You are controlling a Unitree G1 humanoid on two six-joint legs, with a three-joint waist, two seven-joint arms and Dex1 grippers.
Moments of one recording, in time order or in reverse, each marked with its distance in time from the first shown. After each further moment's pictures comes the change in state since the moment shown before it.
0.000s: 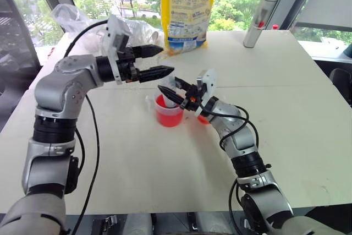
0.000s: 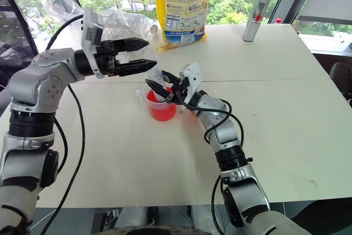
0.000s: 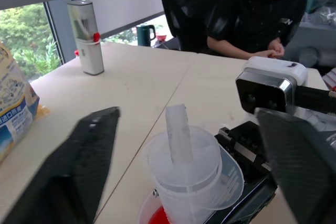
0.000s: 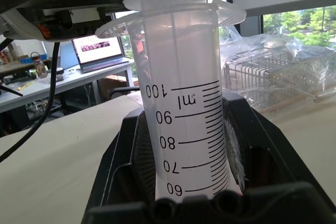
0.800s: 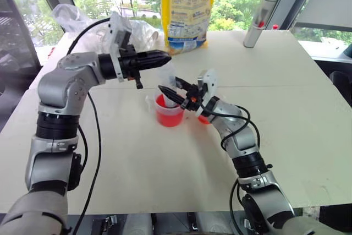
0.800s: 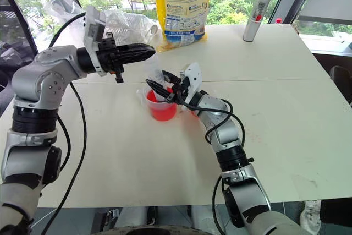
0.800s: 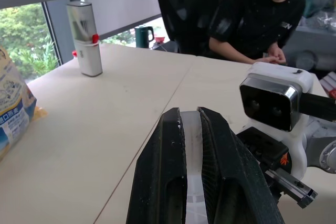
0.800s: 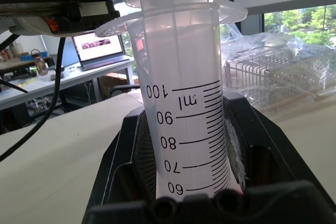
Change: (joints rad) left arm -0.038 -0.019 -0.002 0.042 0.011 0.007 -0.005; right arm 0.003 -0.016 0.009 -0.021 0.000 0.018 0.002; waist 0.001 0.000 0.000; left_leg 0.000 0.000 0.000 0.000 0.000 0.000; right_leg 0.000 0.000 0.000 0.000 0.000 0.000
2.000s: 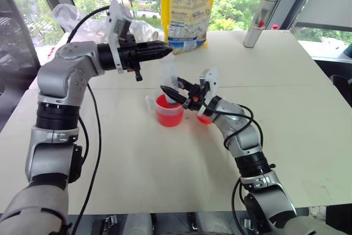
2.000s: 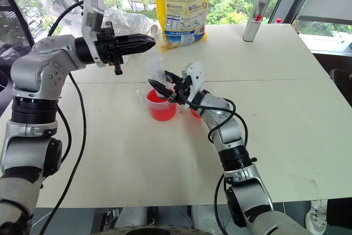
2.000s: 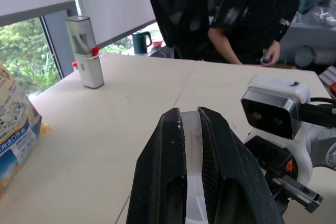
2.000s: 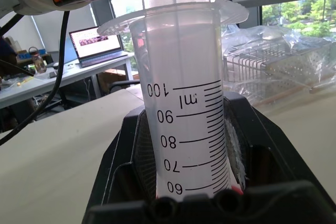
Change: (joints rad) left arm -0.079 0.000 -0.011 0.081 0.041 -0.048 -0.048; right arm 0.001 -0.019 -0.006 -0.021 0.013 0.057 0.000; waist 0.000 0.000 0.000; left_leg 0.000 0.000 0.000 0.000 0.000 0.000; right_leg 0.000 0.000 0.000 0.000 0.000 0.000
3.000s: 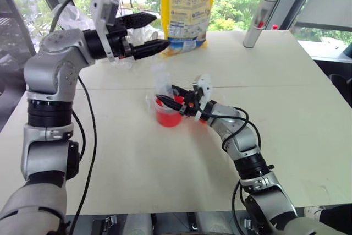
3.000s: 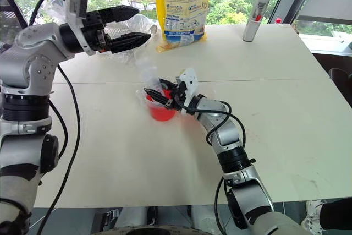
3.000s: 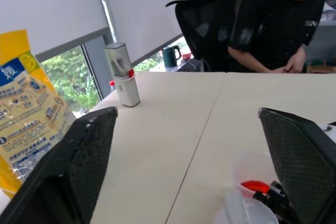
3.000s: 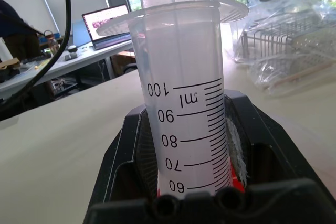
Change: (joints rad) left arm -0.023 0.022 0.053 -0.022 0.032 -0.060 0.052; right arm -0.003 0.002 0.016 0.004 0.008 0.036 0.019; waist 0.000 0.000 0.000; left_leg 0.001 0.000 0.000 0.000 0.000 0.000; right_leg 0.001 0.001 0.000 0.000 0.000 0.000
